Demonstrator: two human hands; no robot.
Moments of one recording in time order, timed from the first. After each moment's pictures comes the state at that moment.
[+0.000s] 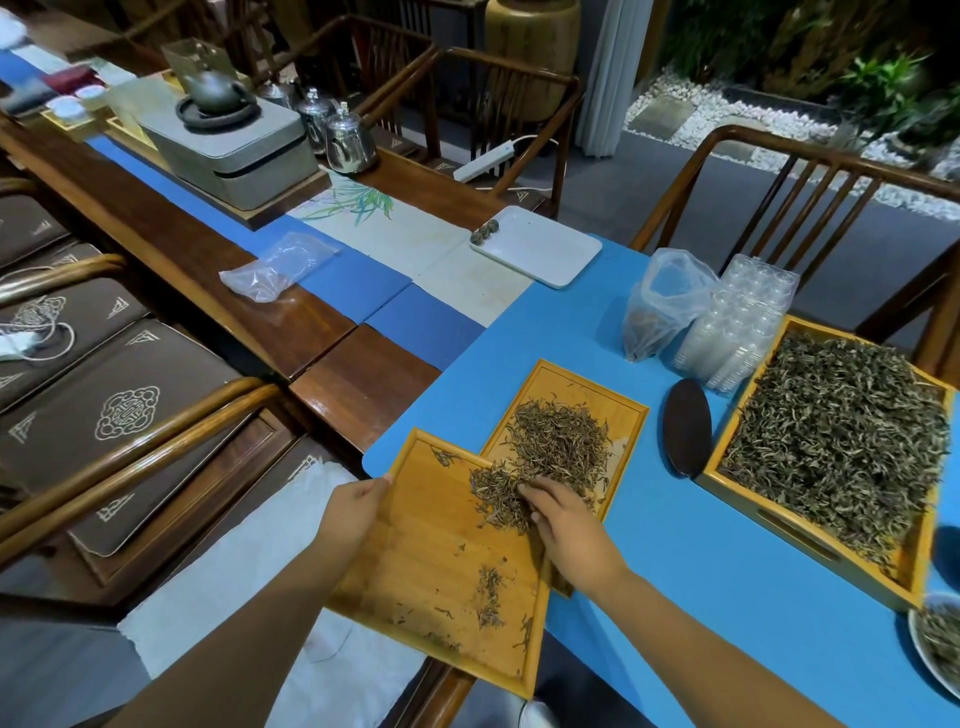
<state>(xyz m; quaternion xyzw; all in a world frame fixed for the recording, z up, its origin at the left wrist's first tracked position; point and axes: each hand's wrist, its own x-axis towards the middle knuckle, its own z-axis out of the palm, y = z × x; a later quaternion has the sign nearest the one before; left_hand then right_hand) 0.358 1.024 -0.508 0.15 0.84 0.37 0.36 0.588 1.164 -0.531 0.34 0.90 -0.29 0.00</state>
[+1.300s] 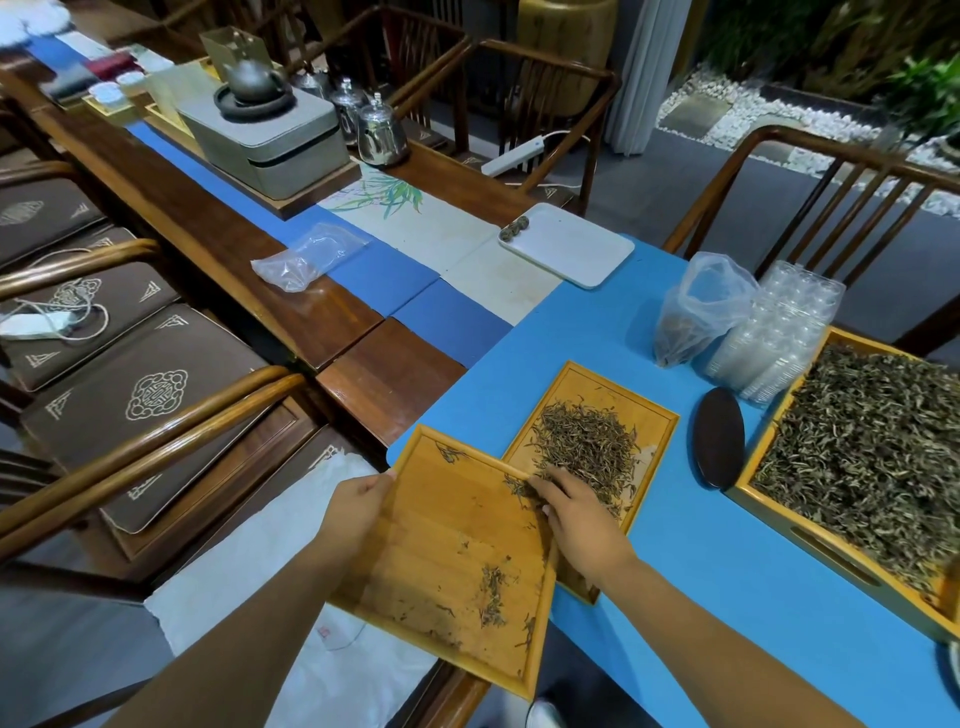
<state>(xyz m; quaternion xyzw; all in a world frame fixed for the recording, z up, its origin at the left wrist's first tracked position) 0.350 1.007 -0.492 0.12 0.83 0.40 0.37 0.562 1.170 -0.531 0.33 0.91 -0.25 0.05</state>
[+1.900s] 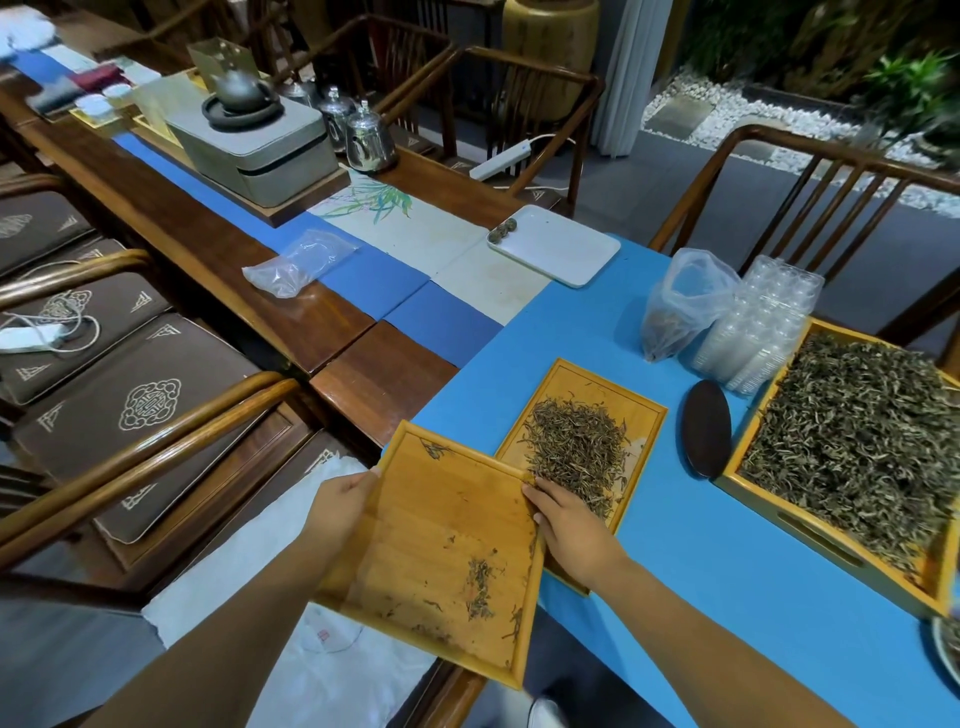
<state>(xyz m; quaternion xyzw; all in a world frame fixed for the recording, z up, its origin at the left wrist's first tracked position) 0.343 1.000 -0.481 0.13 0.84 0.39 0.36 0.571 1.159 -0.529 0.32 0.90 -0.28 0.09</state>
